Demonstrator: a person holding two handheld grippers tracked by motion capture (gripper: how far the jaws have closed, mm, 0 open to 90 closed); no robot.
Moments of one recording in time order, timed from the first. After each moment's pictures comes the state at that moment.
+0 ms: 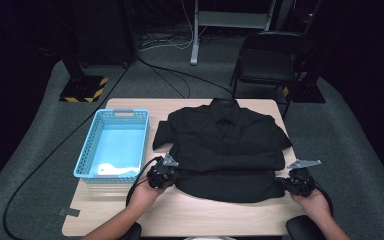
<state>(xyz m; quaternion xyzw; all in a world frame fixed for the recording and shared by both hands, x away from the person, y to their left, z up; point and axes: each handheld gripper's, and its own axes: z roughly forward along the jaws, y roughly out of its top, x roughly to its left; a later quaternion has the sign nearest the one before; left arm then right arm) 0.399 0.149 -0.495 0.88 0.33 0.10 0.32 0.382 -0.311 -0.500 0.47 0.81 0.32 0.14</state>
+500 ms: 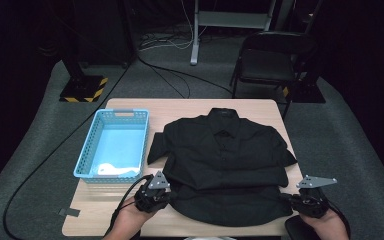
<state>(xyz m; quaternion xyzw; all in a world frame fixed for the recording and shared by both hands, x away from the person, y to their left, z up) 0.318 0.164 -0.466 0.88 0.29 0.09 0.36 0.310 -0.307 -0.468 0.43 0.83 0.34 0.13</state>
